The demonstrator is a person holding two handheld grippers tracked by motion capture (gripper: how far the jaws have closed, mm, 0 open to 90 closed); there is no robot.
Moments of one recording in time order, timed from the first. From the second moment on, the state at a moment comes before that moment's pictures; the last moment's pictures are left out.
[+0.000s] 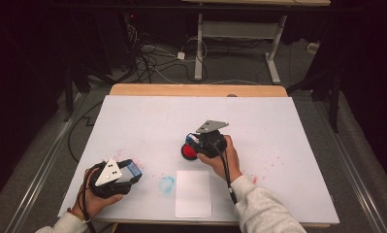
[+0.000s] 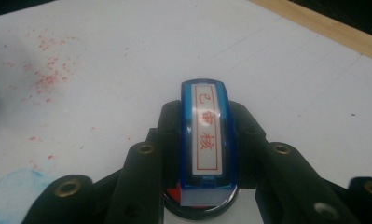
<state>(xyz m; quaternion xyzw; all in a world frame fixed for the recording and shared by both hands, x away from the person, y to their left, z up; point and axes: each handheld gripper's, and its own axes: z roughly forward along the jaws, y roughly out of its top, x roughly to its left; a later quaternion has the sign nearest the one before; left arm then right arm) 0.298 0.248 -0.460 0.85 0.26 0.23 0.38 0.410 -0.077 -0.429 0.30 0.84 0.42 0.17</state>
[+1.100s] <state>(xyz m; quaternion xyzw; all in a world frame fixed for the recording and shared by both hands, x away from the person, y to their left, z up) 0.297 0.244 -0.462 0.86 0.26 0.23 0.38 0.423 -0.069 -0.453 0.31 0.85 0.39 0.14</state>
